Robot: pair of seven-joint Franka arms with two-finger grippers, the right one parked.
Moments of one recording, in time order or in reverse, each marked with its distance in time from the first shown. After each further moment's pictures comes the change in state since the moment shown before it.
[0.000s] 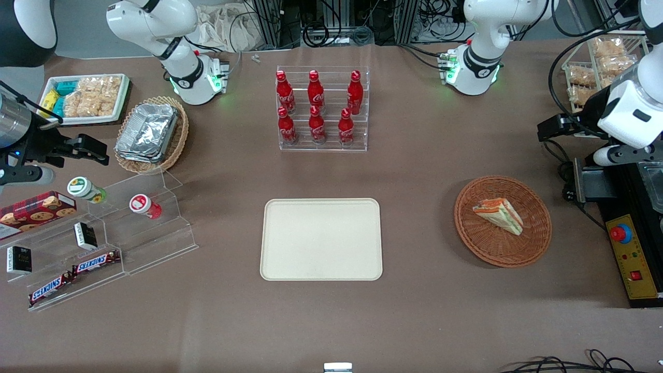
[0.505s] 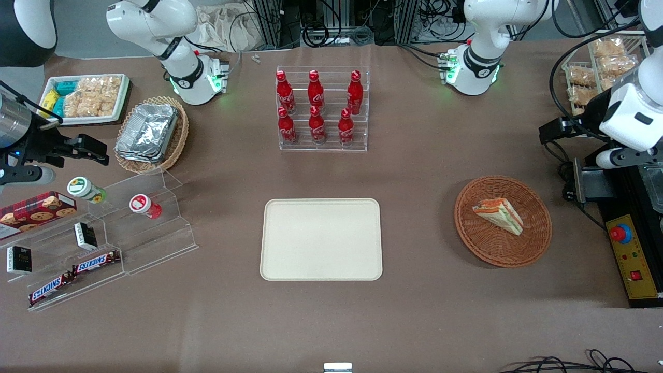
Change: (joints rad) arm 0.000 0.018 0.000 0.000 0.016 0.009 -0.057
